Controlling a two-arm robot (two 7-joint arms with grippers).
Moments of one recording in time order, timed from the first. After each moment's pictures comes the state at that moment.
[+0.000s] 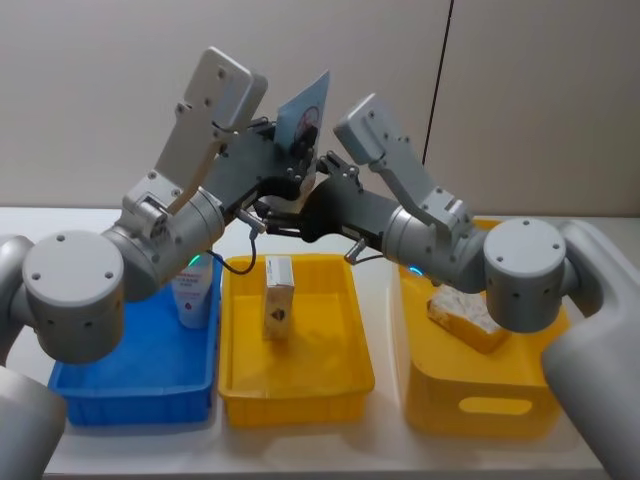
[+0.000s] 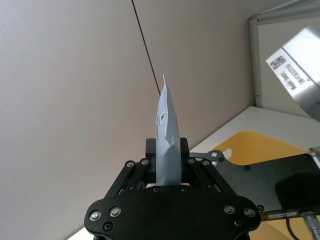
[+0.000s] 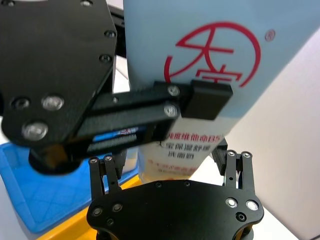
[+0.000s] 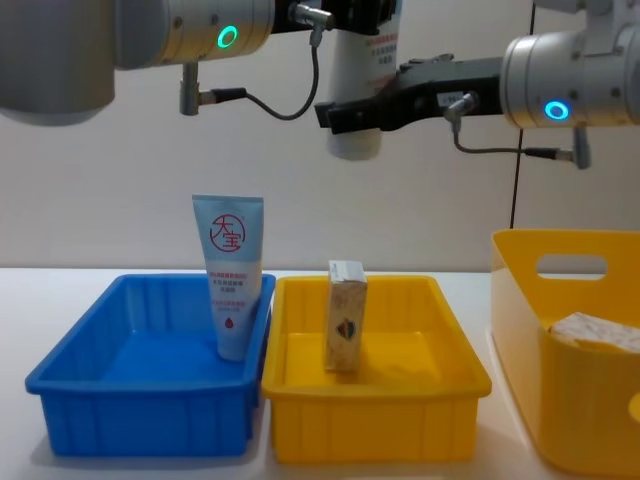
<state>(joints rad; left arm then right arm) -0.62 0.14 0.44 -1.52 -0.10 0.20 -0.30 0.72 0.23 -0.50 -1.26 0.14 0.16 0.50</state>
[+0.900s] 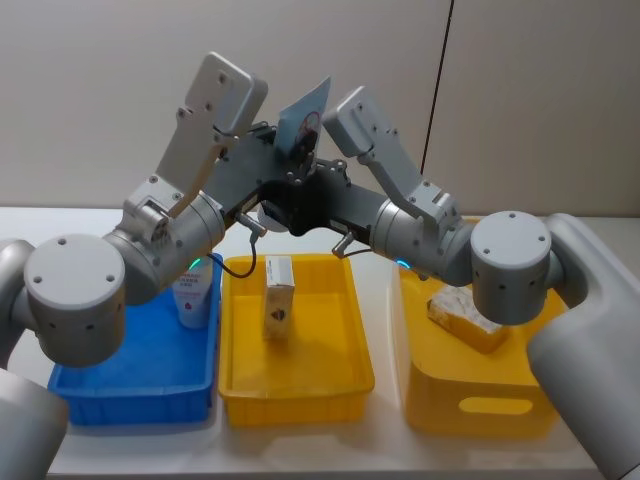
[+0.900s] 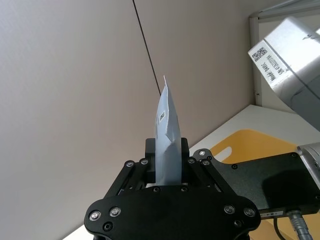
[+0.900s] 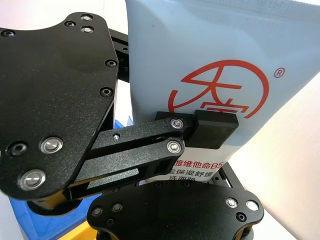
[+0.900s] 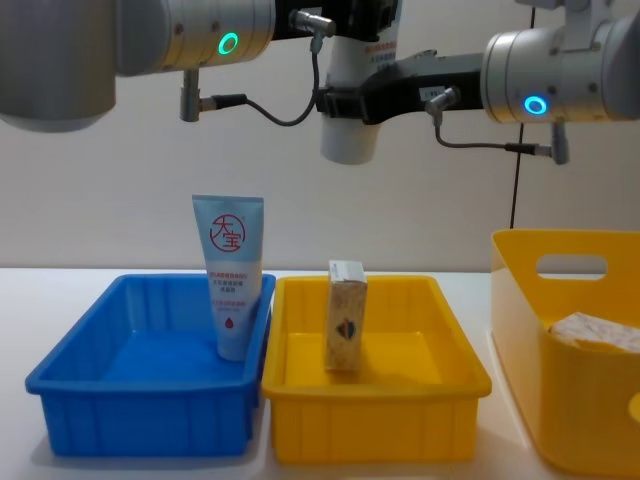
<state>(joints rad) -0.61 0.14 0.43 -1.52 -0.09 0.20 -0.30 0.75 0.21 -0.51 -1.21 0.15 0.14 0.50</state>
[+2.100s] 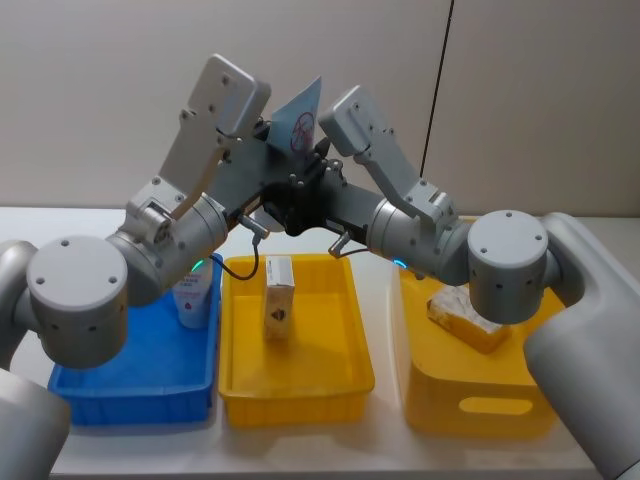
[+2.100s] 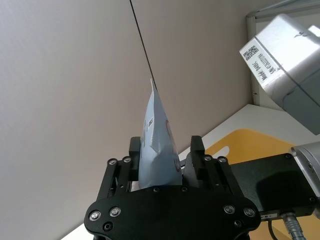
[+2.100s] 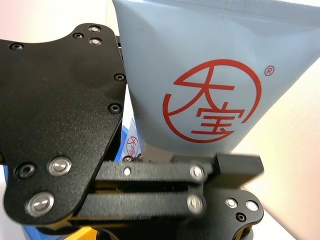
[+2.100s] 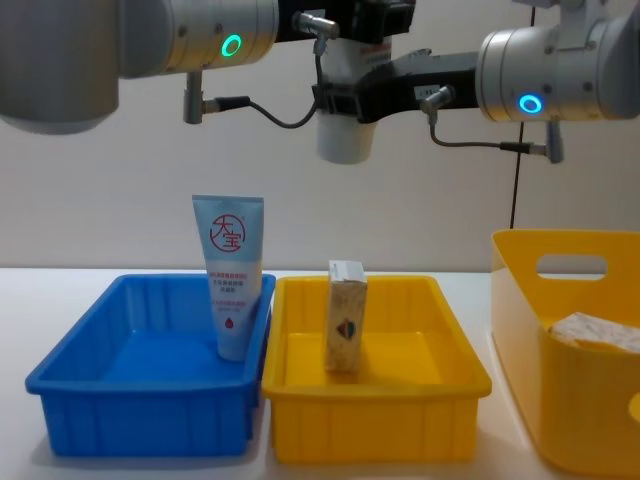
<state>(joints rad) -0.61 0.14 0.44 -1.52 -0.09 0.21 -0.30 0.76 0.20 -0.52 -1.21 0.16 0.14 0.50</state>
